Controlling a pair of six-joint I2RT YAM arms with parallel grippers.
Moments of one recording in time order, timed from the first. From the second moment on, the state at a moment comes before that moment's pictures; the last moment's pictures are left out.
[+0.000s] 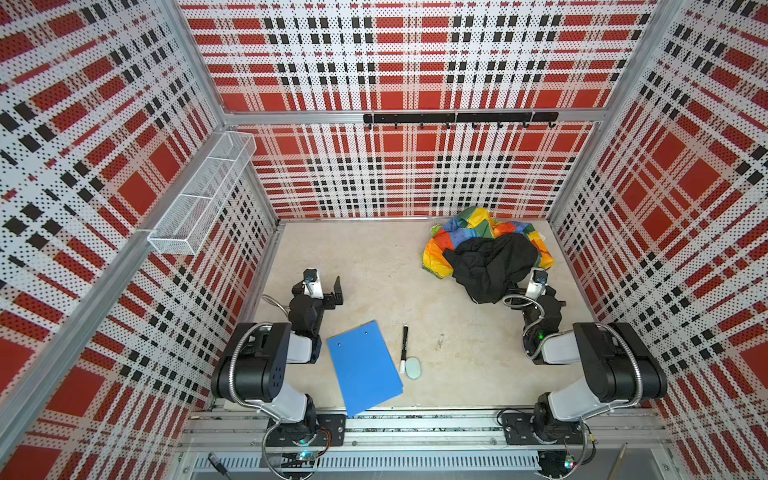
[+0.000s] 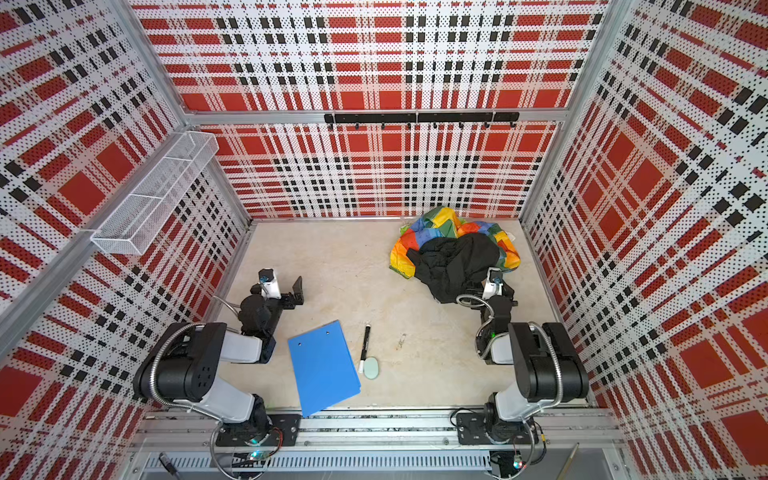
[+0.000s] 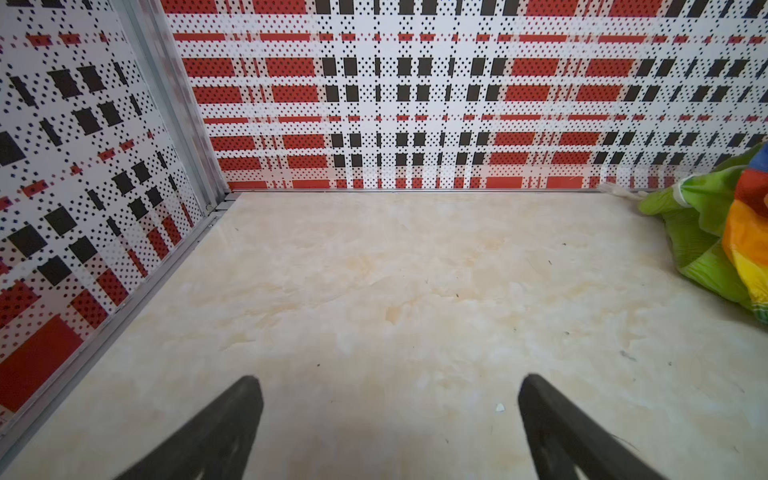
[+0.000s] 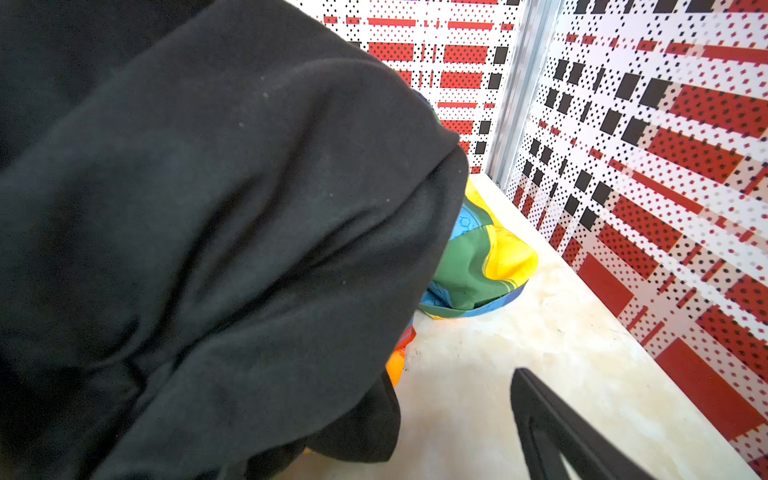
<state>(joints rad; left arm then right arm) 0.00 1.57 0.29 1.15 0.00 0.01 0.00 1.55 0.26 1.13 0.16 -0.01</state>
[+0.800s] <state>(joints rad) 0.00 1.57 0.29 1.15 0.00 0.01 0.00 1.55 0.26 1.13 0.16 -0.01</state>
